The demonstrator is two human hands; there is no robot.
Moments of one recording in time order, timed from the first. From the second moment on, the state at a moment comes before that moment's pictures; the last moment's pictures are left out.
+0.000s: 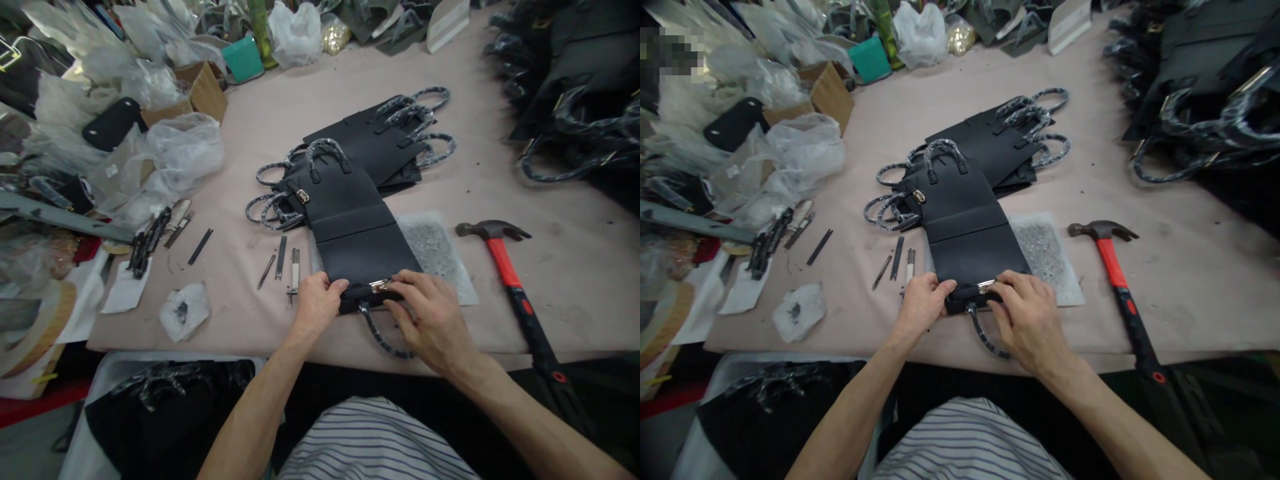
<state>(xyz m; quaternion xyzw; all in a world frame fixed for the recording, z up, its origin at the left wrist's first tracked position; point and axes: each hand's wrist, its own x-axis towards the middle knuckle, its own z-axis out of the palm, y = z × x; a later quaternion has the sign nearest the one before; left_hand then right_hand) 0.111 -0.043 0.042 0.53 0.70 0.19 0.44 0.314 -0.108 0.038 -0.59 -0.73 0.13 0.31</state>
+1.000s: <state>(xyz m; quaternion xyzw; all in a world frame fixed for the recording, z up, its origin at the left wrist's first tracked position) 0.046 -0.010 0.045 0.64 0.74 -0.06 0.20 0.314 -0.074 -0.001 -0.55 -0.77 0.09 0.30</state>
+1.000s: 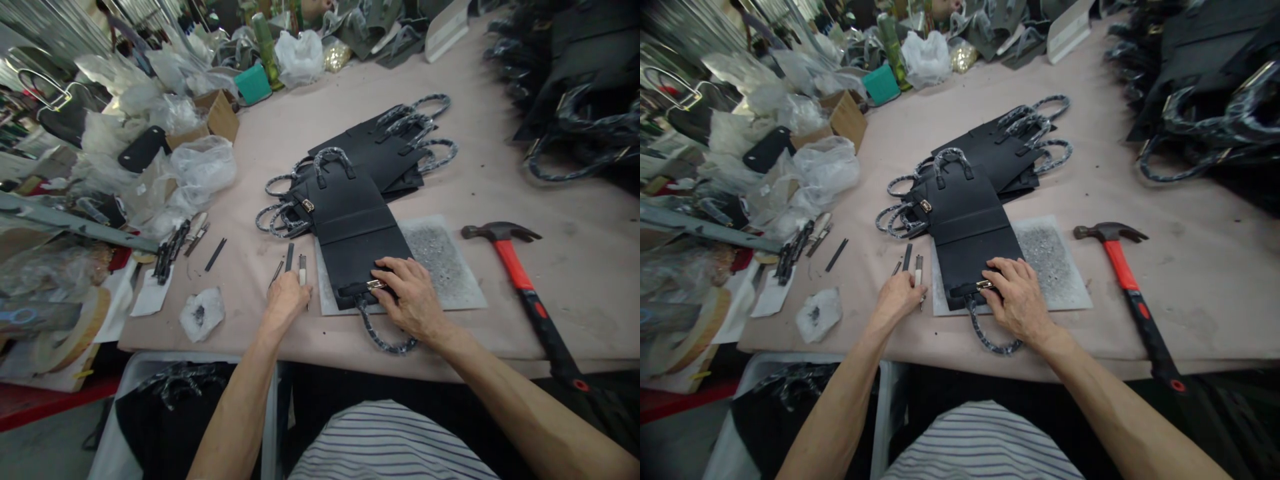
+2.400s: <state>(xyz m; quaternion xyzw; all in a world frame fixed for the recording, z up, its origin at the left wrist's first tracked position) 0.079 -0.071 -0.015 0.60 0.45 0.54 0.38 0.312 -0.073 -0.001 -0.56 -0.77 0.08 0.30</state>
